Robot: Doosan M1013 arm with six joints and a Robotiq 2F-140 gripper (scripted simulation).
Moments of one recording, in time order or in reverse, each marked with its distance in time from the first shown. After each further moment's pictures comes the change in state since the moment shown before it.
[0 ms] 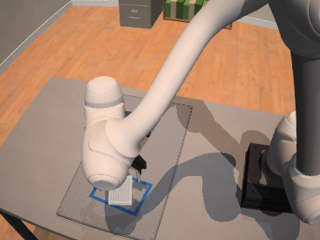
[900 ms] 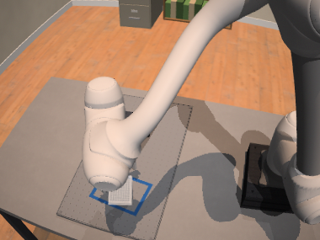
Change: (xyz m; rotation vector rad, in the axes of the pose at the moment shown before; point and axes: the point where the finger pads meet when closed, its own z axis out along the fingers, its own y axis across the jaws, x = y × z) arm 0.000 0.000 0.000 -0.002 0.006 -0.754
